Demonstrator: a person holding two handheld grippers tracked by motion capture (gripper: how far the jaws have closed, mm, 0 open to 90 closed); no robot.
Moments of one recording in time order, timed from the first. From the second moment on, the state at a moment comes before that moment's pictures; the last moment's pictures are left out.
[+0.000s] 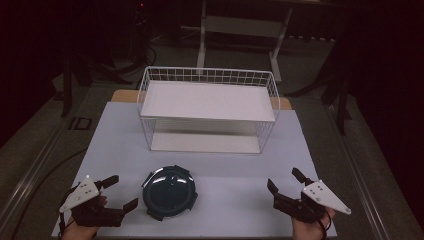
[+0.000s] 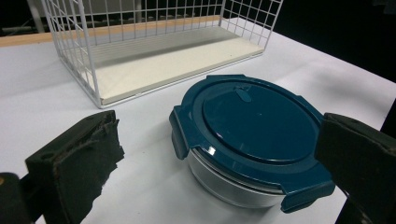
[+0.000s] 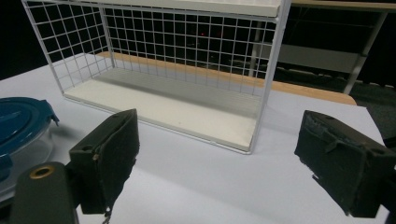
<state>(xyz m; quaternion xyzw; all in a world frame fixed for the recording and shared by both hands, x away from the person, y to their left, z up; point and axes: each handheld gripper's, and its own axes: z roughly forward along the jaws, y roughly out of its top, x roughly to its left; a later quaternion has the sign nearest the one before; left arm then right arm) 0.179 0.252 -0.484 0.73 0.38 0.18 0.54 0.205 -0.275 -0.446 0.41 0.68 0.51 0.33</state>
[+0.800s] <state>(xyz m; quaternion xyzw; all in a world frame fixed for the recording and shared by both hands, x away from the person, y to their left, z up) 0.212 0.263 -0.453 0.75 0.37 0.15 0.53 0.202 -0.271 -0.442 0.41 0.68 0.52 0.32</state>
